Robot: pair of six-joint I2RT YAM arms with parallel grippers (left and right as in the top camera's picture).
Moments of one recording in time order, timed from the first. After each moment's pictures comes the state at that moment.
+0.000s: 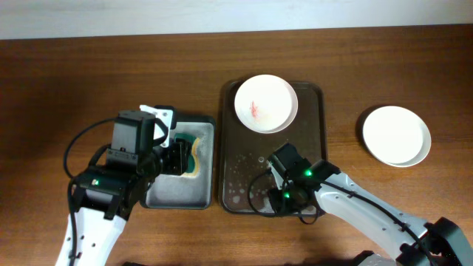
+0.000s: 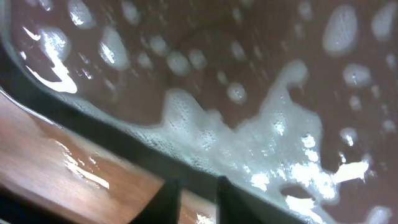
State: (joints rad) left arm -0.26 1.11 1.08 -0.87 0.13 -0.18; right arm 0.60 1.45 0.77 -0.75 -0.21 0.31
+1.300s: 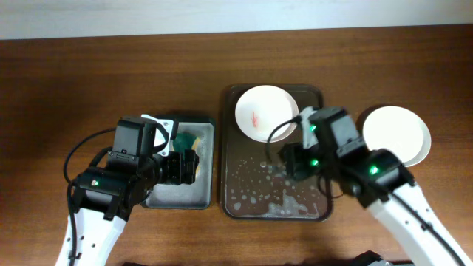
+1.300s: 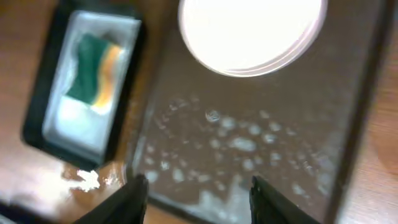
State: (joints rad) left arm -0.26 1.10 1.08 -0.99 0.15 -0.18; right arm 0.39 1.20 1.13 -0.94 -0.15 0.34
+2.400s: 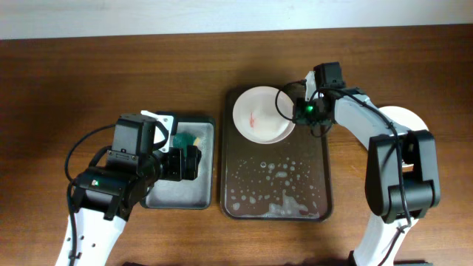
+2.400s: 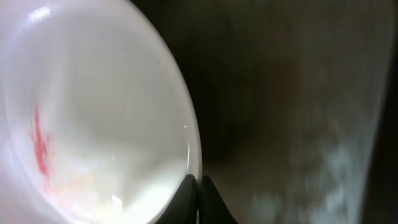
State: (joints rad) left arm -0.26 1.11 1.08 -0.93 0.15 -0.18; right arm 0.11 2.01 1.33 -0.56 -0.26 0.21
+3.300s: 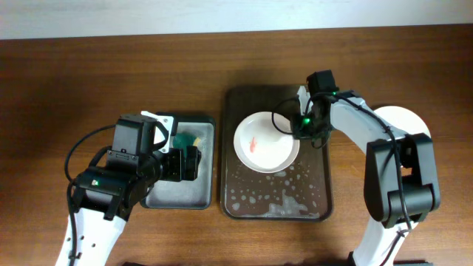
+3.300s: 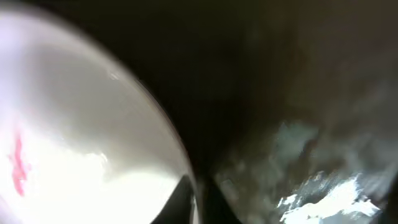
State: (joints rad) left arm -0.26 1.11 1.08 -0.94 0.15 -0.18; right arm 0.15 1.98 1.28 -0.69 -0.25 0.12
